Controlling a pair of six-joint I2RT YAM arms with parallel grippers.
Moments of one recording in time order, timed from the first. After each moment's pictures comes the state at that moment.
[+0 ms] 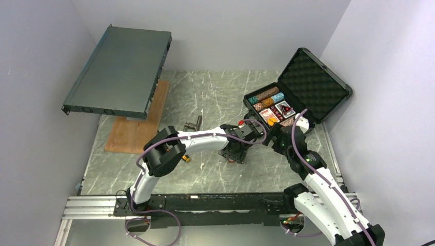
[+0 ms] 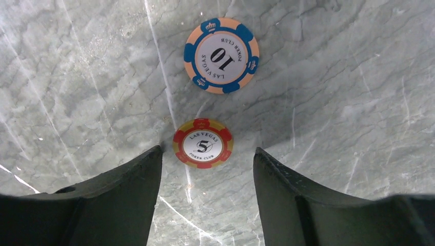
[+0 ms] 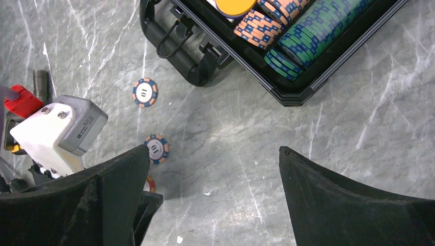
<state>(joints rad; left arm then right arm) -1.09 2.09 1.56 -0.72 -0.16 -0.62 0.35 0.69 0.57 -0.55 0.29 0.67</state>
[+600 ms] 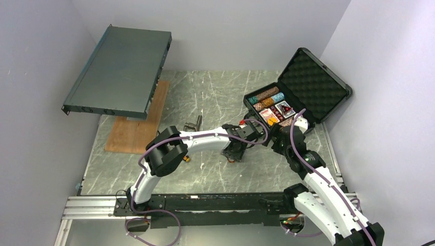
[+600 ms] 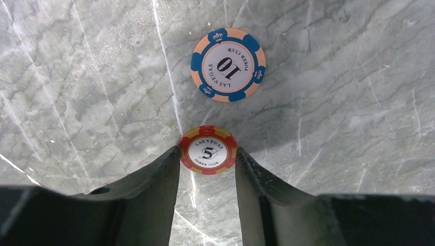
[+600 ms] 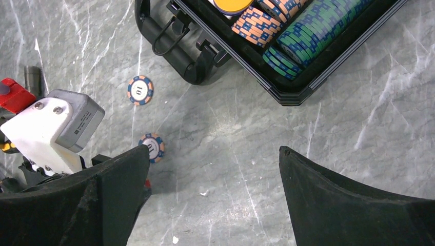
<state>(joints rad) -1.09 2.12 1.60 -0.75 -0.20 -0.62 0.35 0.71 0.56 -0.54 0.29 0.66</state>
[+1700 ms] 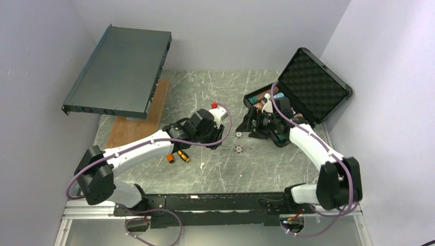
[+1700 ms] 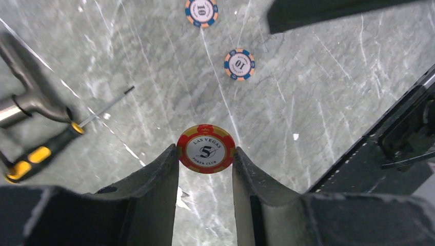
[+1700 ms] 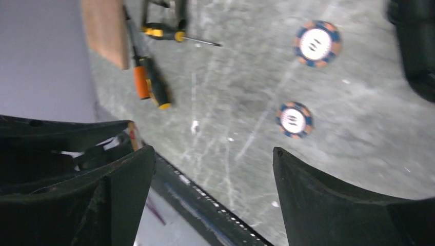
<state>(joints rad) -0.91 1.43 1.06 -0.36 -0.01 -0.33 0.25 1.25 0.81 -0.40 -0.52 0.59</state>
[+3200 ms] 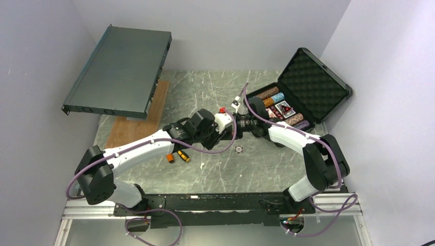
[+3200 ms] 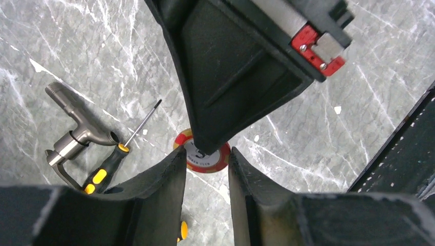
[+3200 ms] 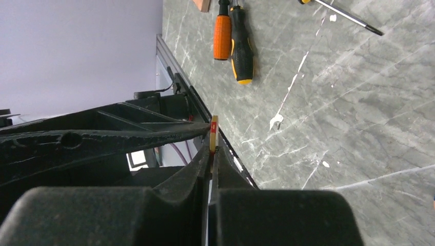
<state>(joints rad) -0.91 1.42 1.08 -0.39 0.00 0.05 0.49 1.53 0.88 -0.02 -0.84 0.76</state>
